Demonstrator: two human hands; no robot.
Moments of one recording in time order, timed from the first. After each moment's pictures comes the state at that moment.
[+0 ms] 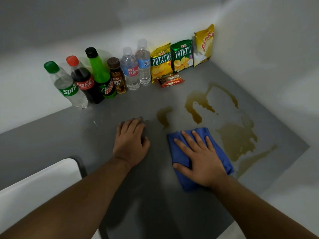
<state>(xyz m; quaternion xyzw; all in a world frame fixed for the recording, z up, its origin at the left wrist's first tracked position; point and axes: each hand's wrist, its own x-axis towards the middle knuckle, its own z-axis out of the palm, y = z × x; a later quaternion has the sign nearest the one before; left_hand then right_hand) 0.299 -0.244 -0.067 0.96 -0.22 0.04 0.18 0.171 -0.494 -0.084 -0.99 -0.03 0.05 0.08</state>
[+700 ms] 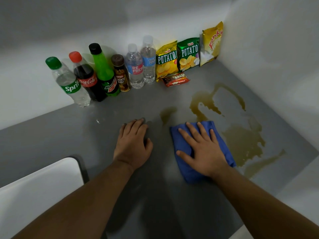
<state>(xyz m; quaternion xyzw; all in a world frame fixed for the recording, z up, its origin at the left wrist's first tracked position) 0.299 -0.244 -0.074 0.96 -0.21 0.04 0.19 0.209 -0.502 -0.078 -1.00 -0.01 0.06 0.08</state>
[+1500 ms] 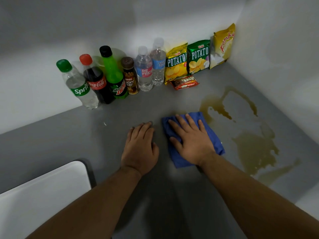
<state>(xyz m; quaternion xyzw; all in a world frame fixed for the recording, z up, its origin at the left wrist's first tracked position) 0.302 -0.242 -0.076 0.96 -0.20 0.02 0.21 0.281 -0.460 -0.079 -1.00 -0.03 0.06 0.07</state>
